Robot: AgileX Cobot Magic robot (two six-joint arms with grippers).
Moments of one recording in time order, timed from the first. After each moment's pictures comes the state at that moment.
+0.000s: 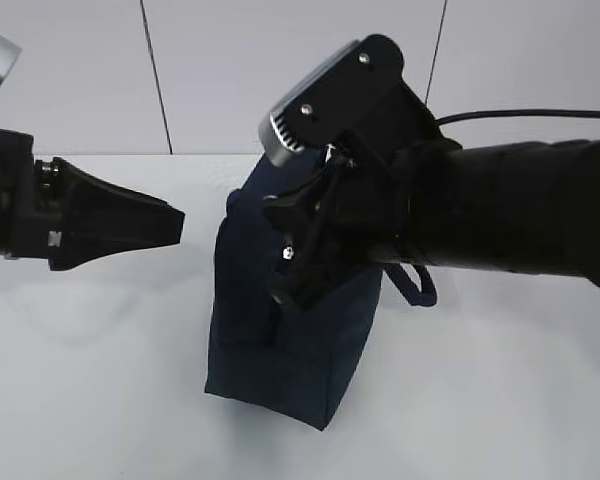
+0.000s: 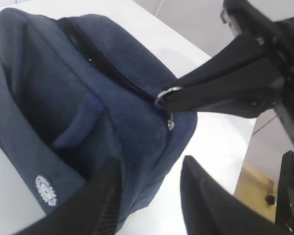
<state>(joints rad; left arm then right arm) -0.24 1.31 -0.71 -1.45 0.84 1.47 0.75 1.45 -0.87 0.30 0.02 -0.54</state>
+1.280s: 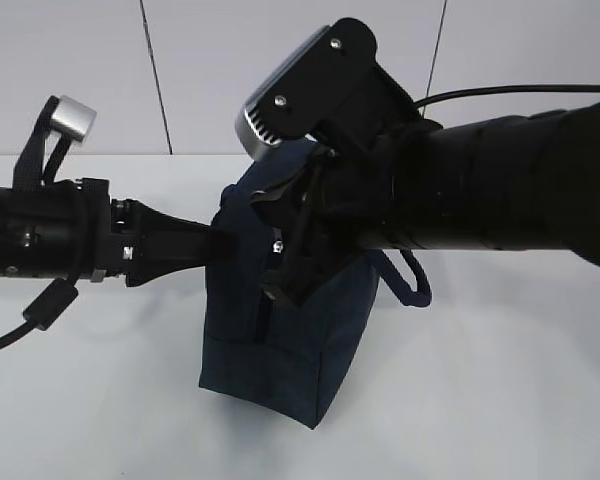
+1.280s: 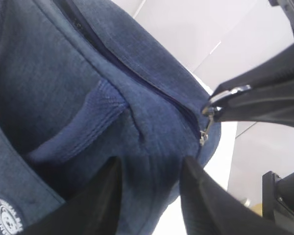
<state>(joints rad) -0.24 1.65 -0.71 -1.76 0.99 1.79 0.75 1.47 -0.95 0.23 0.11 -0.54</state>
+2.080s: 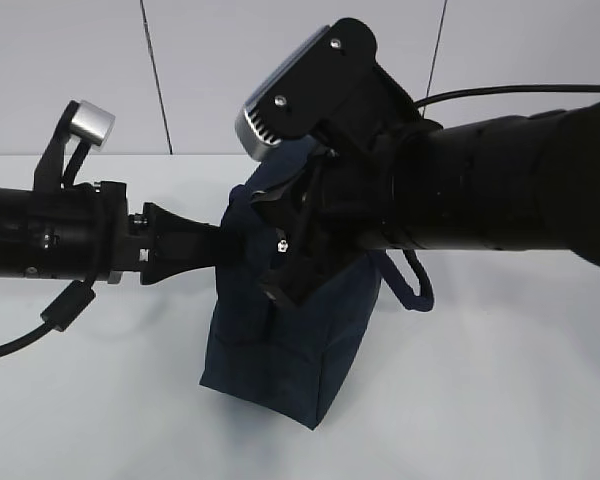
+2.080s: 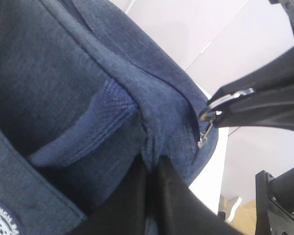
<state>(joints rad) -0.27 1.69 -0.73 -1.78 1.01 1.81 0.75 1.47 -0.95 0.23 0.11 -0.54</state>
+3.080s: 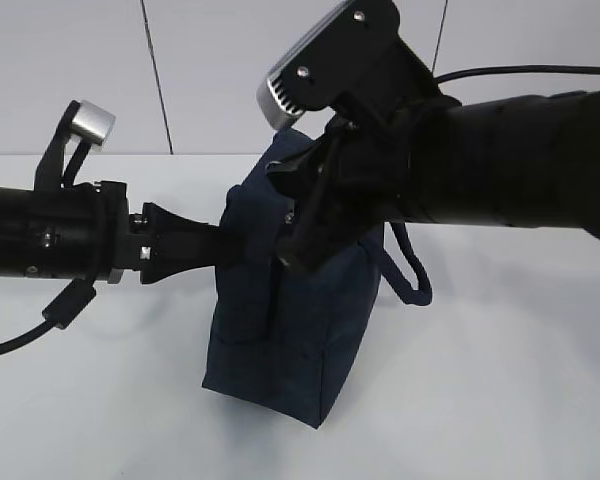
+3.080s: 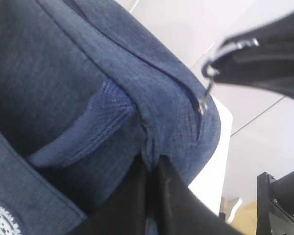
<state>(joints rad) -0.27 1.69 -0.73 -1.78 1.00 1.79 0.70 1.46 -0.95 0.23 0.07 -0.56</state>
